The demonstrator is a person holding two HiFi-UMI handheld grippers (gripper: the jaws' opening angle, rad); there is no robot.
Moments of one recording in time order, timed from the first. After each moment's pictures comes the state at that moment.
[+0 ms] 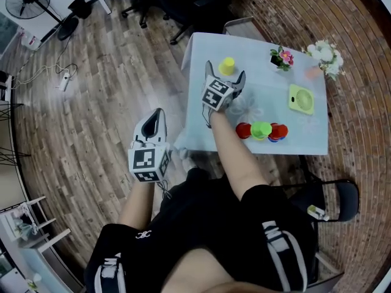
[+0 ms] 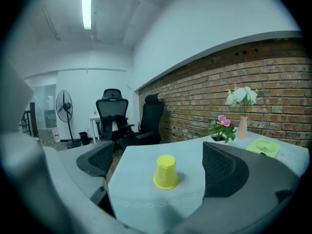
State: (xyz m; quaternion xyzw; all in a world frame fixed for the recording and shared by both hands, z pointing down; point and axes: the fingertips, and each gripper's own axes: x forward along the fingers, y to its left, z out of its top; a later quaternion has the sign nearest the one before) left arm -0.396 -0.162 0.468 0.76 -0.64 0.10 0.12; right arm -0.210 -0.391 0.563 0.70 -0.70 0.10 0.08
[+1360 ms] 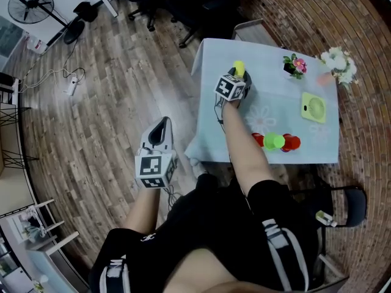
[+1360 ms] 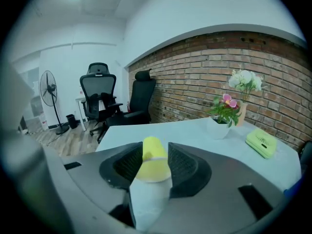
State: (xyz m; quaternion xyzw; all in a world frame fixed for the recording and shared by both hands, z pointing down) left arm -0.424 -0.186 0.492 0.76 -0.63 0.13 0.13; right arm -0.195 -0.453 0.635 0.73 -0.63 0.17 0.19
